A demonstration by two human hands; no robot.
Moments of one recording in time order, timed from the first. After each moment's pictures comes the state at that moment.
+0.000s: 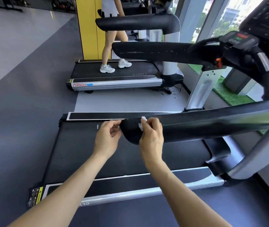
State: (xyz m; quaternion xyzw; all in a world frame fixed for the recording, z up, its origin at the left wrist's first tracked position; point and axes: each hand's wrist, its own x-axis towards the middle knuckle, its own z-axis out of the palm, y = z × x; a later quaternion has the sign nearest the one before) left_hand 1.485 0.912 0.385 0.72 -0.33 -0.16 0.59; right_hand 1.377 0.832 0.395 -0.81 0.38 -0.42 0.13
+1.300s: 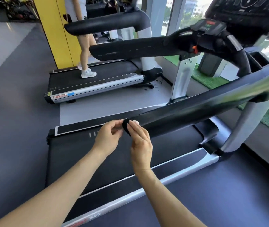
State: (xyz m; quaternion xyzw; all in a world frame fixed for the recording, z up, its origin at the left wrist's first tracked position) left_hand 1.517 0.920 0.404 0.69 -0.44 -0.26 0.52; right_hand 1.415 0.884 0.362 -0.74 0.38 -0.52 0.18
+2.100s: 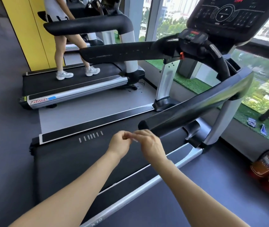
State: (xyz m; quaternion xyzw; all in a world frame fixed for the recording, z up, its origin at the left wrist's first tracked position) left_hand 1.556 0.933 0.383 0.66 -0.39 -0.41 0.50; right_hand 1.430 0.901 0.389 -0.89 0.34 -0.30 0.08
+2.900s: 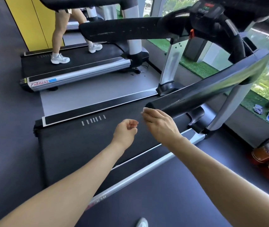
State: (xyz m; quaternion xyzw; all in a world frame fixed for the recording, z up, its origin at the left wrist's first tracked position) left_hand 1.553 0.945 0.367 0.67 -0.39 -0.41 0.48; right_hand 1.415 0.869 0.382 -0.92 0.18 -0.27 -0.23
